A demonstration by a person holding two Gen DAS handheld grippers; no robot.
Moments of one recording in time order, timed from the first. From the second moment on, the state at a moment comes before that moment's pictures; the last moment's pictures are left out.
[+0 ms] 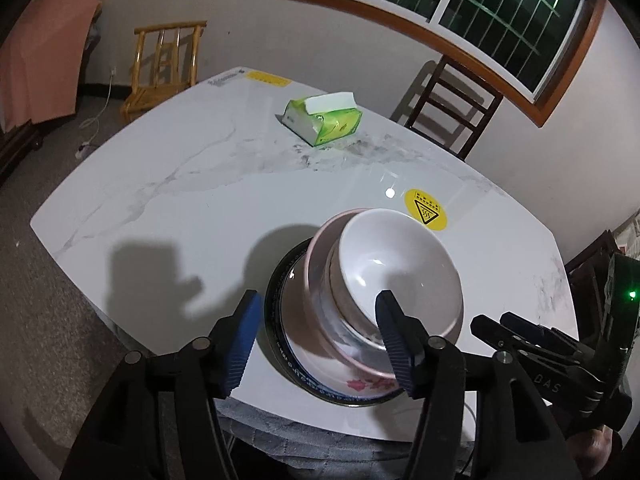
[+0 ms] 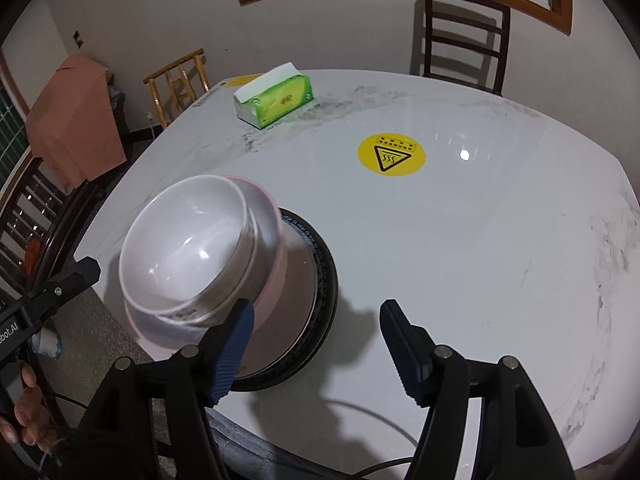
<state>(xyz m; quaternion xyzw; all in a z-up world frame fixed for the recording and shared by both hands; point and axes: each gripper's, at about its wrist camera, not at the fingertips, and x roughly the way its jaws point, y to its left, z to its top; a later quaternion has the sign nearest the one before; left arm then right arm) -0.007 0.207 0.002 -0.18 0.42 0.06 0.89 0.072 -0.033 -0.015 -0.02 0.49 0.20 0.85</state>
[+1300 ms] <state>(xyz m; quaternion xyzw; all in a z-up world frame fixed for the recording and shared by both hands) -0.036 0.158 -0.020 -0.09 0.39 0.14 0.90 0.018 -0.021 -0.023 -0.06 0.45 0.25 0.86</state>
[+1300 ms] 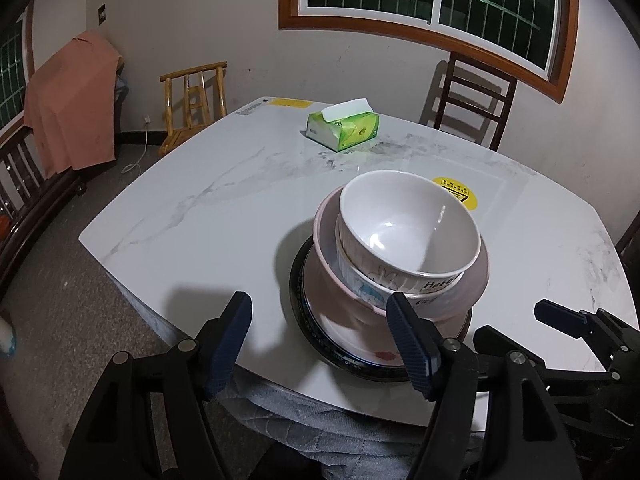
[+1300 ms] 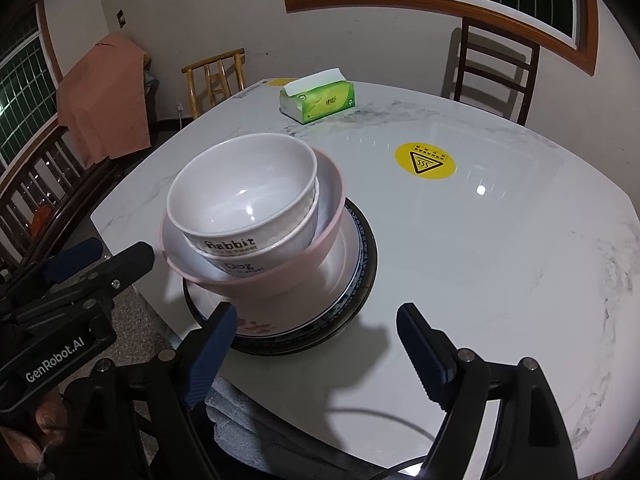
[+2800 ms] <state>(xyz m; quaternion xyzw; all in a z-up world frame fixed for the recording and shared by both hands) -0.036 0.164 -0.025 -0.09 0.41 0.13 0.90 0.016 -0.013 -0.030 -0.07 0.46 0.26 0.85</state>
